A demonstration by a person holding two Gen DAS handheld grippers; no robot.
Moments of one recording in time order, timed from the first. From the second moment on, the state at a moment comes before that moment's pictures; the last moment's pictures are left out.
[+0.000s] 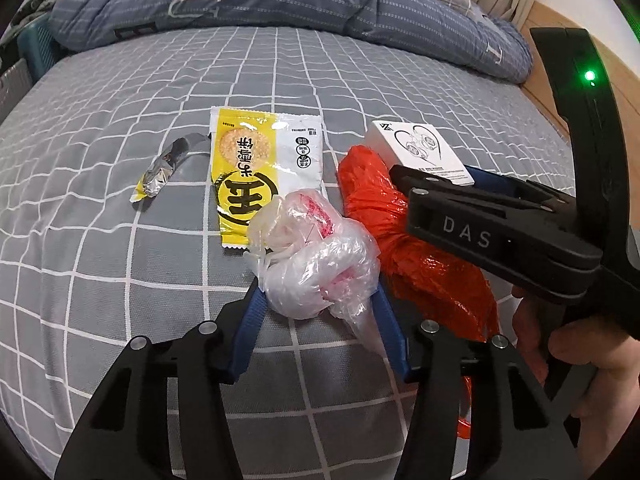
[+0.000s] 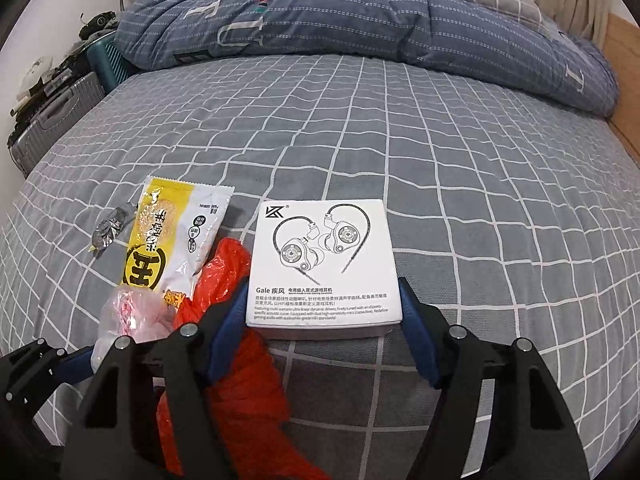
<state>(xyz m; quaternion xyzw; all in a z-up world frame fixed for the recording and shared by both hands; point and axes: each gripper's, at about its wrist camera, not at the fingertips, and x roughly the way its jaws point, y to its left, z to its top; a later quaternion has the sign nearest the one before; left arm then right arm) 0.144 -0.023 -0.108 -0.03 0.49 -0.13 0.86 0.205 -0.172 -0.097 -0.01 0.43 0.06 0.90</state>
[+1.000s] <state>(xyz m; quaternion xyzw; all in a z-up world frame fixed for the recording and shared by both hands) 0.123 -0.001 -0.057 -0.02 0.44 -0.10 0.89 0.167 -0.179 -0.049 -0.01 0.37 0.03 0.93</state>
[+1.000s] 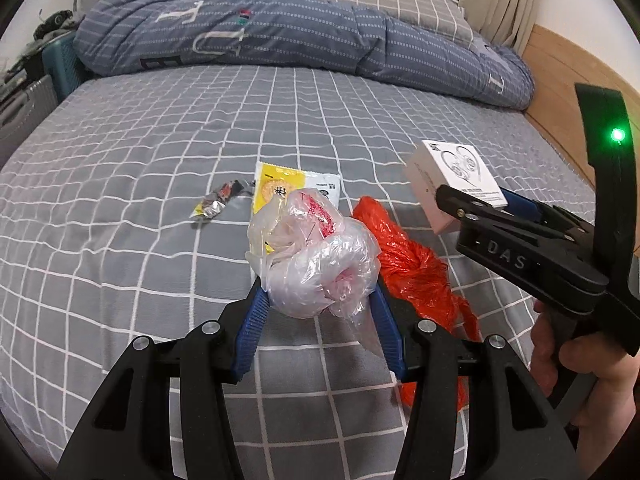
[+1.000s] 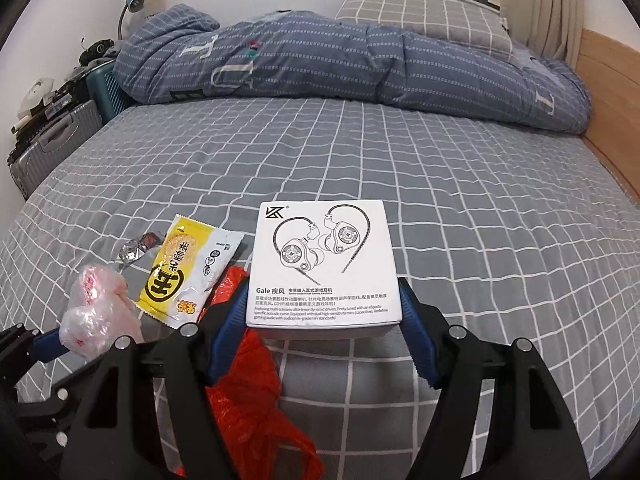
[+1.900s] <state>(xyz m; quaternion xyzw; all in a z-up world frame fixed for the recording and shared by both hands) 0.069 0.029 -0.041 -0.02 0.42 -0.06 0.90 0.079 -0.186 -0.022 -0.01 0.36 0.02 0.93</state>
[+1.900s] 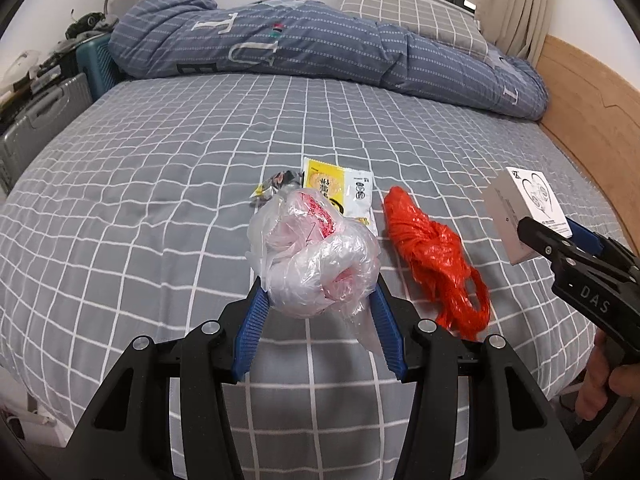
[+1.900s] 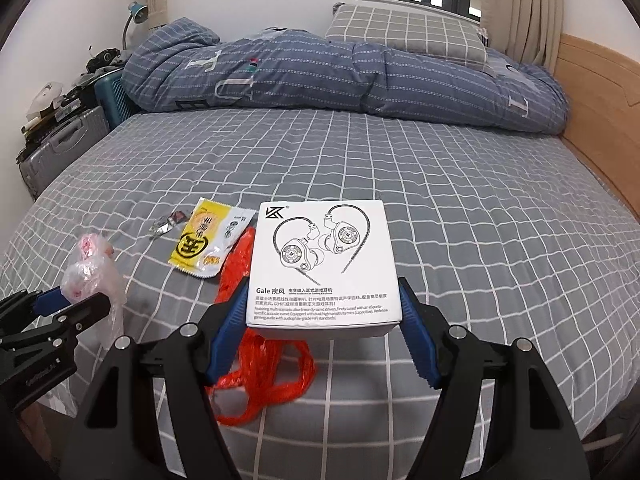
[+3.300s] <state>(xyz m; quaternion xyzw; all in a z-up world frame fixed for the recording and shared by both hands) -0.040 0.019 -0.050 -0.02 0.44 -0.06 0.90 -0.056 -0.169 -0.036 -0.02 0.38 0.03 0.92</state>
